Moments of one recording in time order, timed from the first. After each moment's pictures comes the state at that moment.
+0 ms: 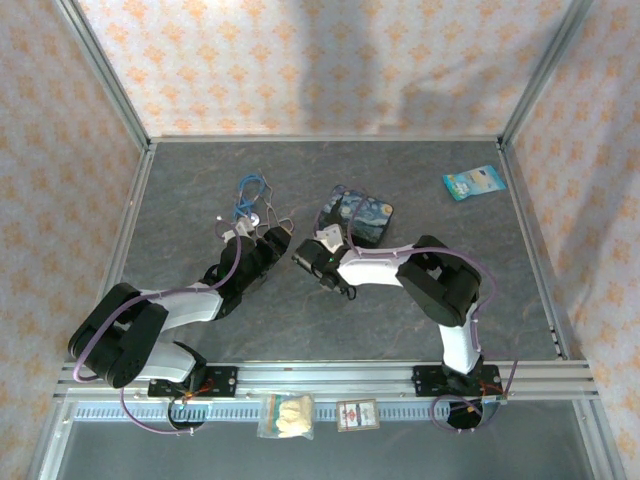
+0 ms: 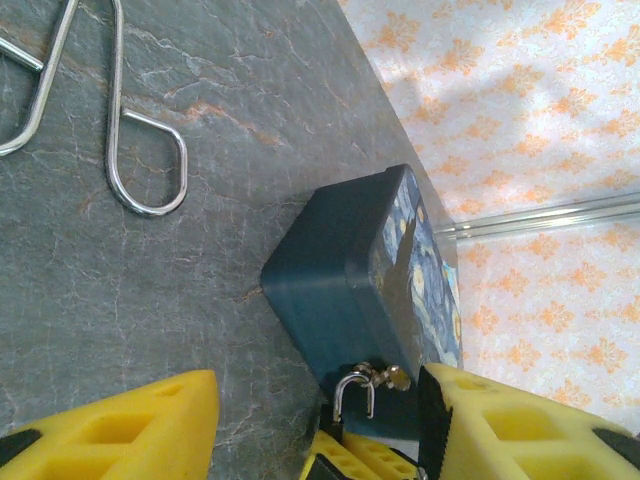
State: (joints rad) left arm -0.47 1.37 0.38 0.63 -0.03 -1.20; right arm 0.94 1.95 1.15 -0.47 0.74 0.50
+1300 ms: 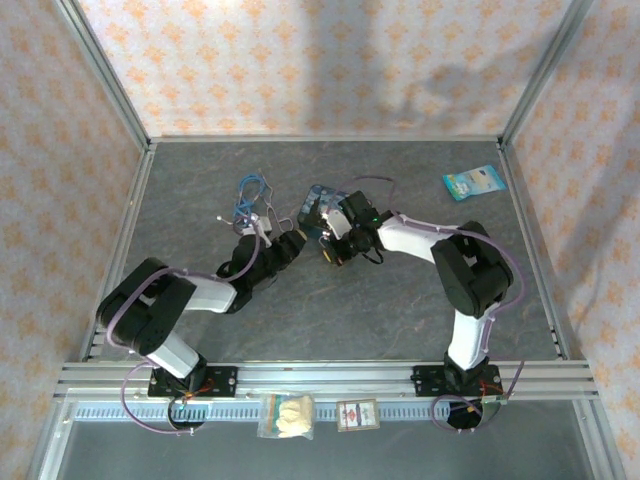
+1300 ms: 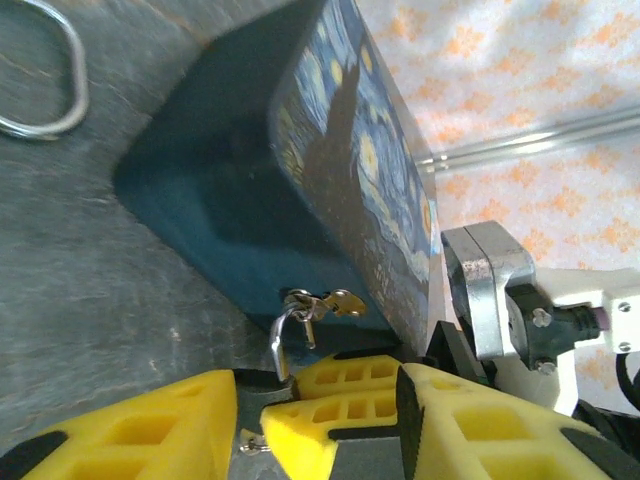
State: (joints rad) left arm -0.51 1.60 0.45 0.83 0.12 -1.18; right arm 0.59 1.86 1.15 -0.37 -0.37 -0.02
